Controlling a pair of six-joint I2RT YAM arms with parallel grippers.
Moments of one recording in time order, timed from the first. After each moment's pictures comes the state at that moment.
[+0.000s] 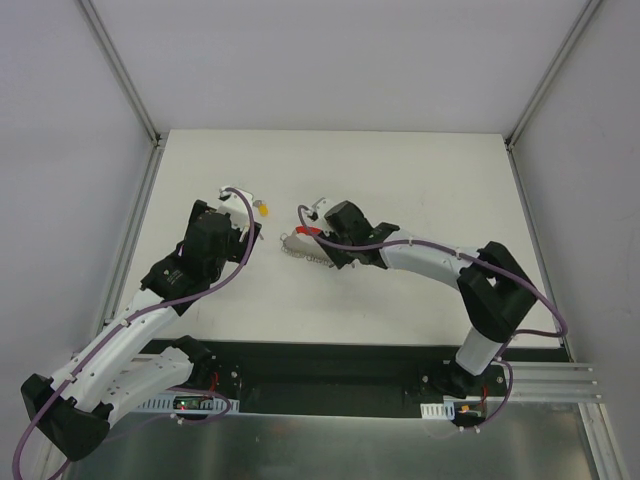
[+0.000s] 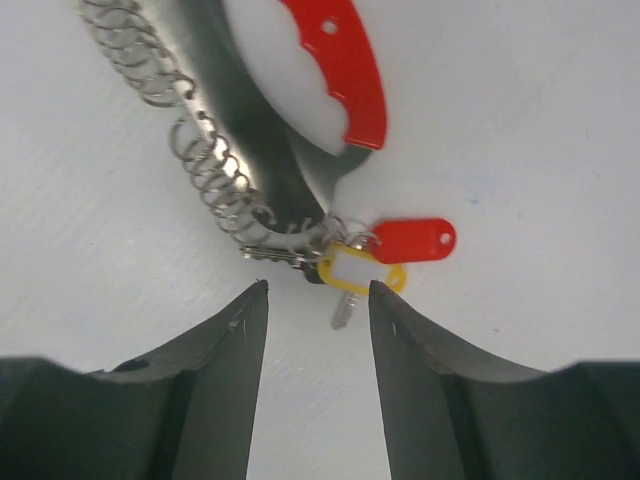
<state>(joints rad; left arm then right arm) -0.57 0.83 0.80 -0.51 -0.48 0.14 0.82 1.71 1.12 -0.33 0.16 -0.04</state>
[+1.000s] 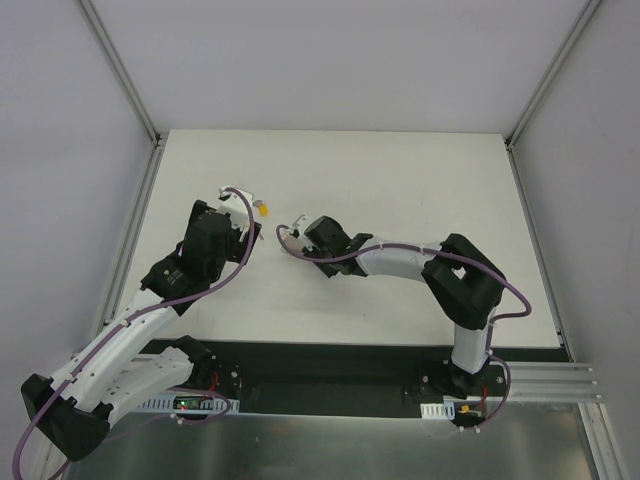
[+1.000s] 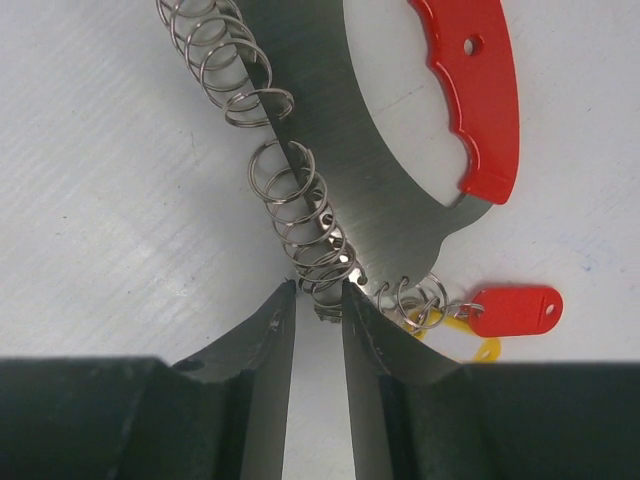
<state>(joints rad) -0.57 0.83 0.80 -0.51 -0.48 0.14 0.93 1.87 1.15 -0.23 0.17 -0.06</state>
